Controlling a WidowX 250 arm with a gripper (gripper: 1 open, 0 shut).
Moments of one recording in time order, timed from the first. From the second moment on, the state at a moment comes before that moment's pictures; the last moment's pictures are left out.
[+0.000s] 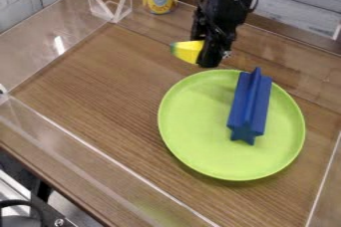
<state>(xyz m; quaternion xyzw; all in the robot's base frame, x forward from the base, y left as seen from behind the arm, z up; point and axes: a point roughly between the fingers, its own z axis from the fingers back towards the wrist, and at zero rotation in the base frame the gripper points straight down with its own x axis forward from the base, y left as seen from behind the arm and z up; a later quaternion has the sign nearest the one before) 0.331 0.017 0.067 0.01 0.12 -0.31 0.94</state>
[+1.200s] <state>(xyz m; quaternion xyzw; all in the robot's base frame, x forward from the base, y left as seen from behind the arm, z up) 0.322 0.054 0.092 0.02 0.13 -0.27 0.95</state>
